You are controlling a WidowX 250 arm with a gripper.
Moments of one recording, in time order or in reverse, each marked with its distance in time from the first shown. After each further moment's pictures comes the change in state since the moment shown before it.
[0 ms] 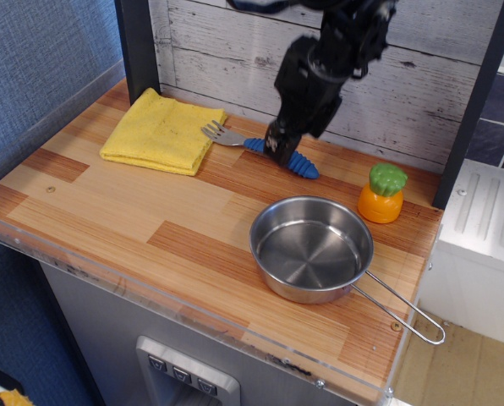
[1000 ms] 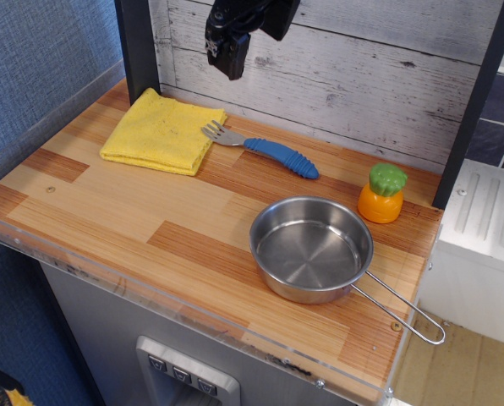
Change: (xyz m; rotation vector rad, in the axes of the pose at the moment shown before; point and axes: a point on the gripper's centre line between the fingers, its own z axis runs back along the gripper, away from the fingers) arm 0.055 0.046 0.106 -0.124 -0.020 0.086
